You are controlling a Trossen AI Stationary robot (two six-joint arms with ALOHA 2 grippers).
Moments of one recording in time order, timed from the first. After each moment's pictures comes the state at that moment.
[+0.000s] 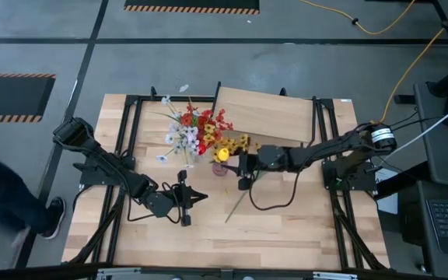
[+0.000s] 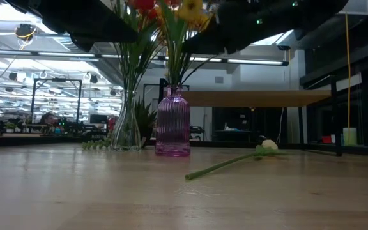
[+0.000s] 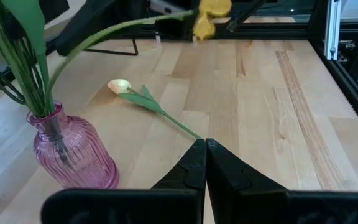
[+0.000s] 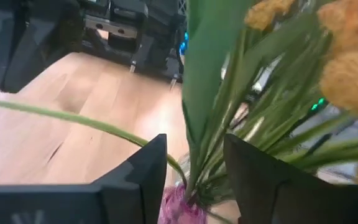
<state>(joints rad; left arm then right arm) -0.59 1.44 0.67 0.29 -0.73 -0.32 0.10 1.60 0.84 0.51 0.22 -0.30</state>
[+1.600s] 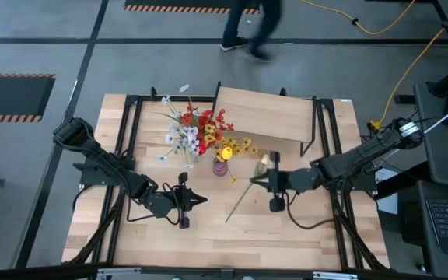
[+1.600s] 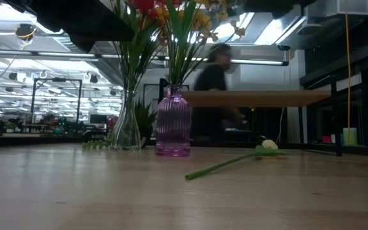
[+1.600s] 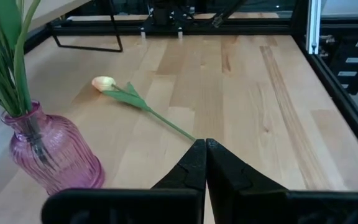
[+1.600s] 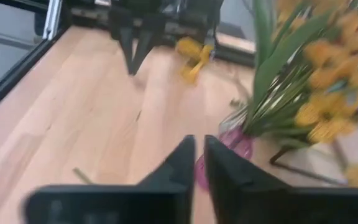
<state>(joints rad) -0.60 1.44 0.67 0.29 -0.68 -0.31 0.42 1.24 0.84 -0.06 0.48 -0.04</state>
